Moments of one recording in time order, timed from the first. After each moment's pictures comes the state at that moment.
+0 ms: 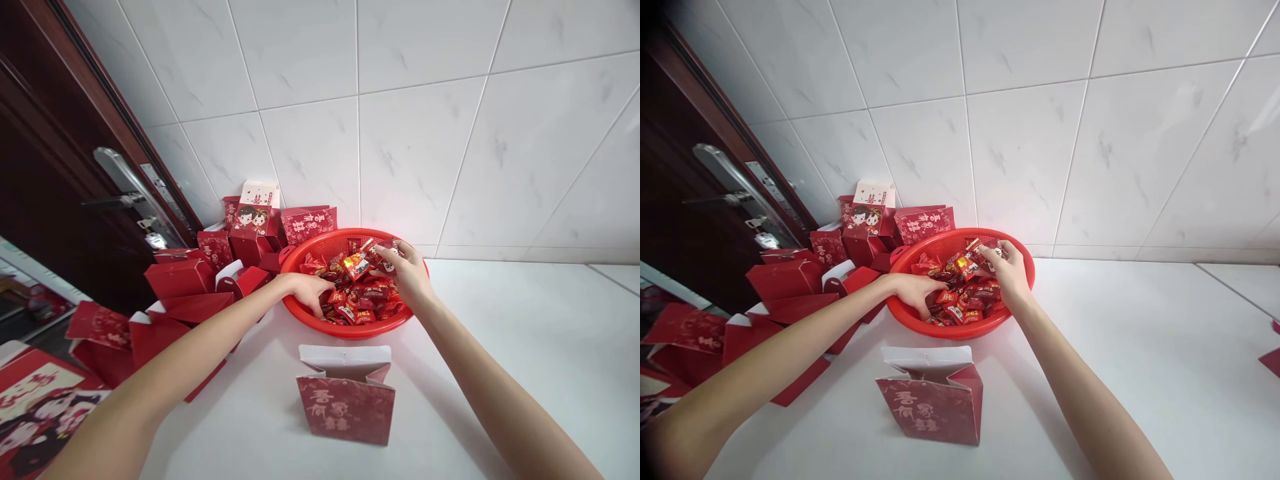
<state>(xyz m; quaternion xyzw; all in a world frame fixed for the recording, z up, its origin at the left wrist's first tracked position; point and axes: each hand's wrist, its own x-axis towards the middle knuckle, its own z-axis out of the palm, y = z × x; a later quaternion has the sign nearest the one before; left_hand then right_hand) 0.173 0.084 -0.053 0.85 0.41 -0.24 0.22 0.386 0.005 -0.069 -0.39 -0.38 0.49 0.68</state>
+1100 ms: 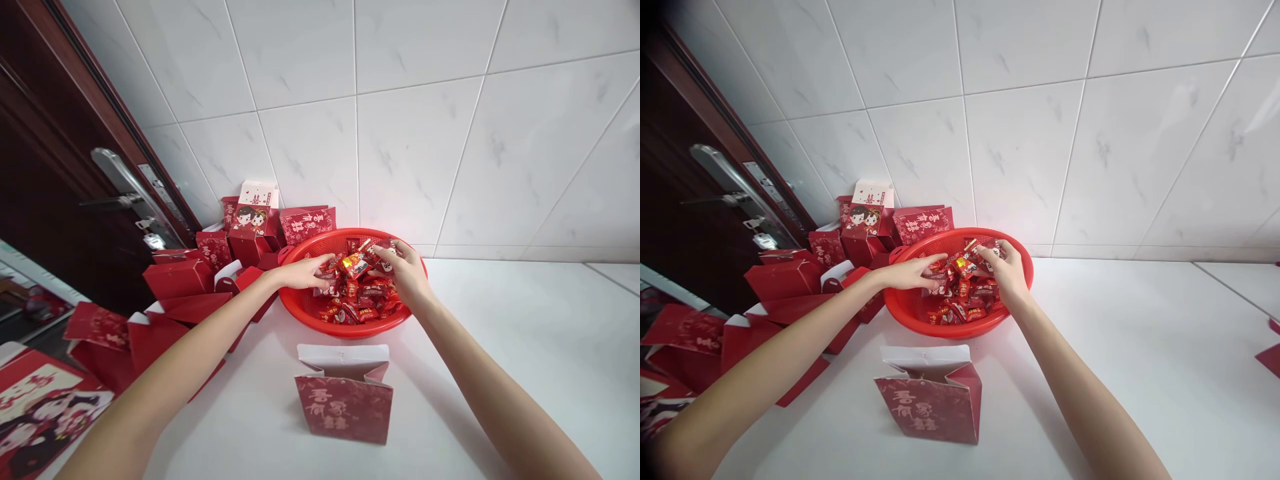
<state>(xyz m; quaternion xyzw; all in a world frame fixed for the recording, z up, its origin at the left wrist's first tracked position) 0.157 0.088 -0.049 0.86 0.42 0.00 0.30 0.386 0.005 -0.068 -0.39 -0.39 0.49 0.67</state>
